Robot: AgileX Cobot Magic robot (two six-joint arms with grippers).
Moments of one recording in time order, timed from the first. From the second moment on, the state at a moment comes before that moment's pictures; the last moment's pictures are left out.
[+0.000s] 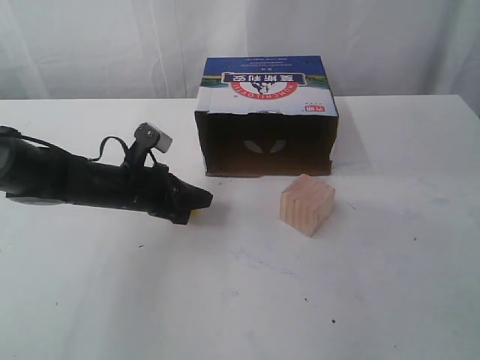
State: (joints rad) left arm -0.31 2.05 -1.04 -1.79 0.80 2.11; right arm -0.11 0.00 0.00 -0.13 0.35 0.11
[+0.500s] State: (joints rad) left arm -0.26 1.89 -1.04 -1.79 0.66 2.11; right arm -0.11 0.00 0.00 -0.13 0.35 0.11
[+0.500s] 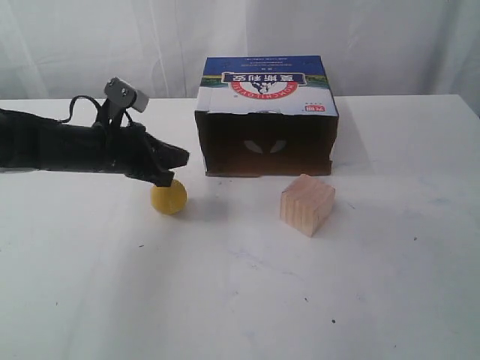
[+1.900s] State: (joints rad) left arm -0.22 2.02 -0.92 -1.79 0.97 2.11; right arm -0.11 0.00 0.00 -0.13 0.35 0.11
